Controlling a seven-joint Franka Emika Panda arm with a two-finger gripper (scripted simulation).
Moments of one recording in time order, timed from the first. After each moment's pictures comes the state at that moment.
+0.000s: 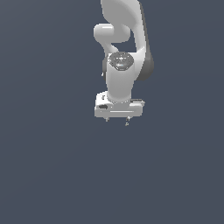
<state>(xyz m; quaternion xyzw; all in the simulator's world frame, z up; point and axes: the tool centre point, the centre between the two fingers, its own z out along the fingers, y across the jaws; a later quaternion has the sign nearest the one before) -0.004 0.027 0.167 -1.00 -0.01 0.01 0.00</state>
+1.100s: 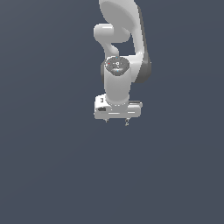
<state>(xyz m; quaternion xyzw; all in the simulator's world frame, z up) -0.008 0.025 0.154 -1.00 -0.02 0.01 0.02</state>
